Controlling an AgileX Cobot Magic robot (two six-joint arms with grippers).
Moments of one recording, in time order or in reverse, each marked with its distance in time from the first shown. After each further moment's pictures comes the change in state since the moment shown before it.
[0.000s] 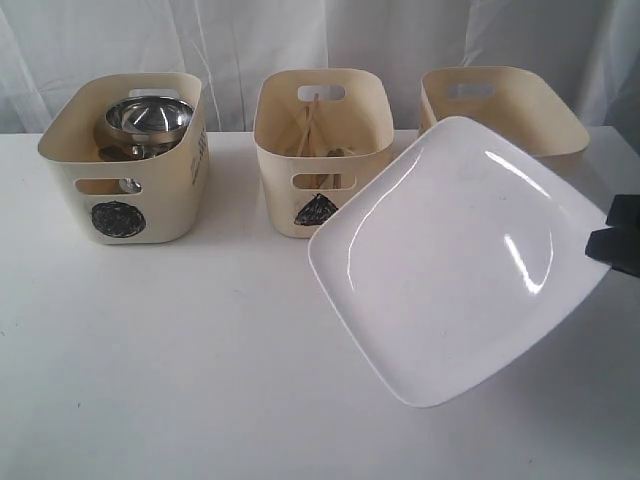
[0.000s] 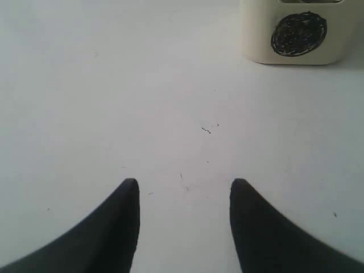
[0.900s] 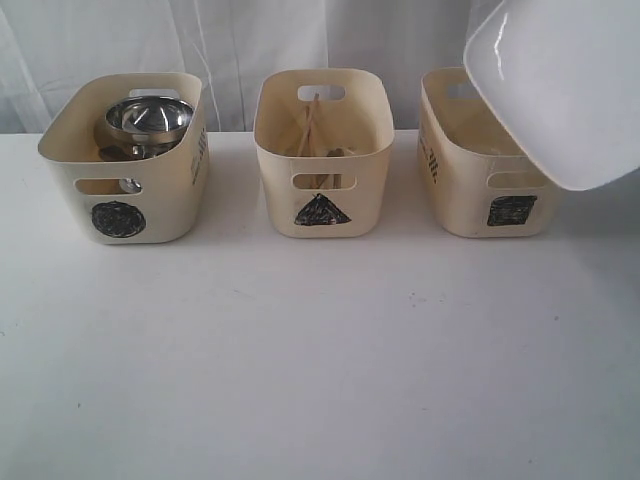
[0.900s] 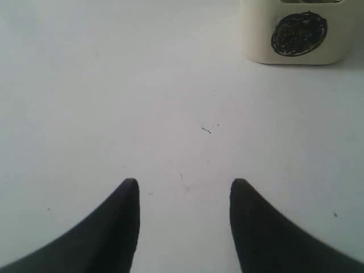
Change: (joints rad) left arm 0.000 0.000 0.000 0.000 0.000 0.000; right arm 0.000 -0.070 -0.328 -0.104 -0.463 0.000
